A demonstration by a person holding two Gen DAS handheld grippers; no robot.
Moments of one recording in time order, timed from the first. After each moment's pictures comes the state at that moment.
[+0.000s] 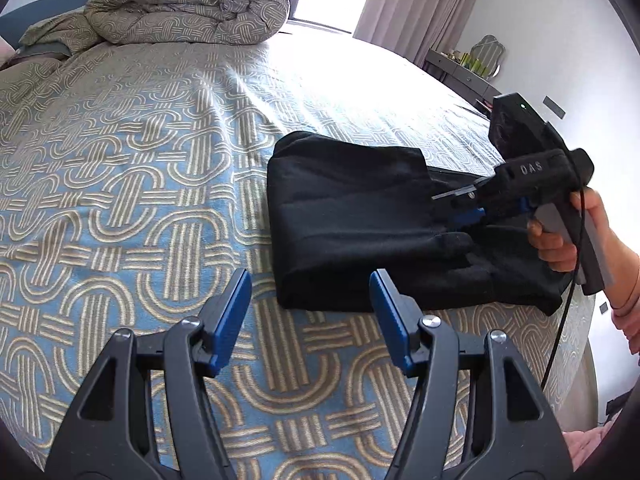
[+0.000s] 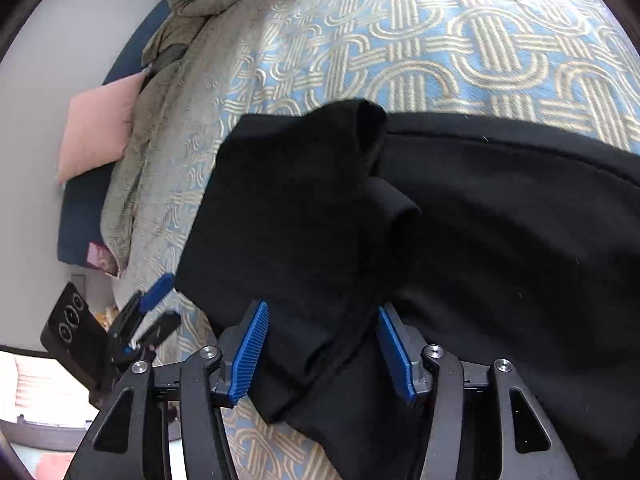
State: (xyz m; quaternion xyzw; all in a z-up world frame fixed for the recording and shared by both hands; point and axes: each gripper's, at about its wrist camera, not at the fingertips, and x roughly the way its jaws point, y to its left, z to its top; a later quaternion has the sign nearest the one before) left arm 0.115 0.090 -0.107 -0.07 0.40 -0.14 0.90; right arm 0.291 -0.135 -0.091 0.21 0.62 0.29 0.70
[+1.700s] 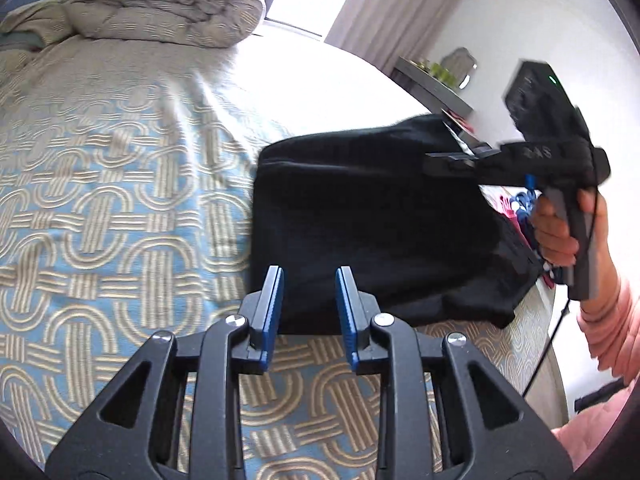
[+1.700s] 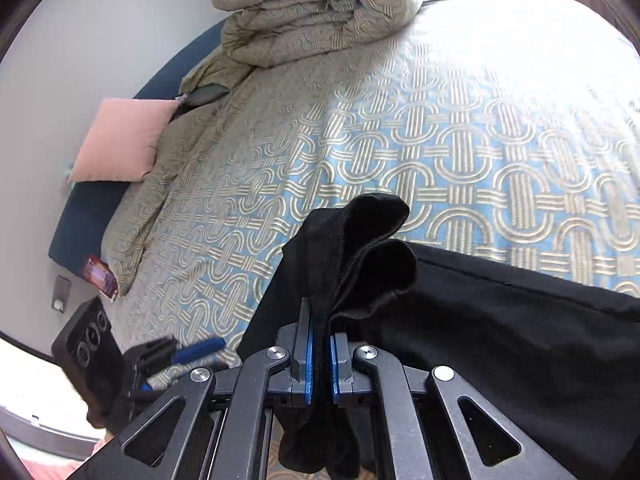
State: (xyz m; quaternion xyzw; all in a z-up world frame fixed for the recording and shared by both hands) left arm 0.101 0.109 -0.083 -0.12 0.39 -0.21 0.89; right arm 0.285 -0.112 0.010 0.15 0.52 0.27 0.80
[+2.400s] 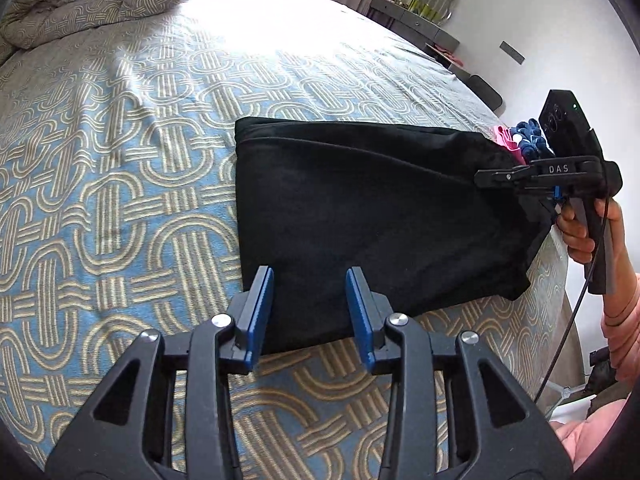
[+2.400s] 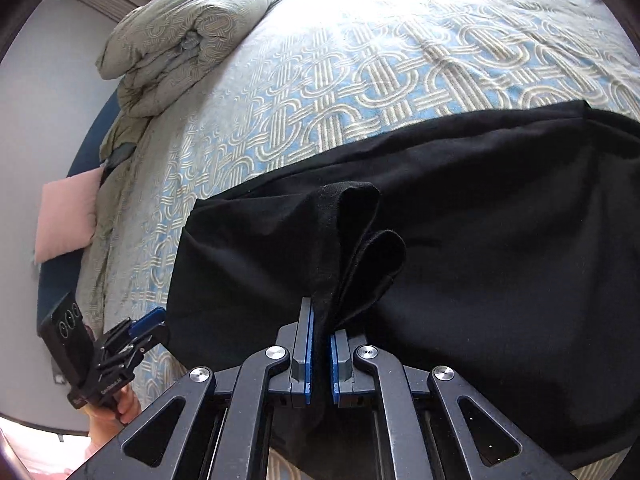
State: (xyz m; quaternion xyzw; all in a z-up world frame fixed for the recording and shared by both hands) left arm 0.124 0.011 -0.114 -0.03 0.47 -0.24 0.85; right arm 0.223 -0.283 -0.061 0.25 0.55 0.13 0.78
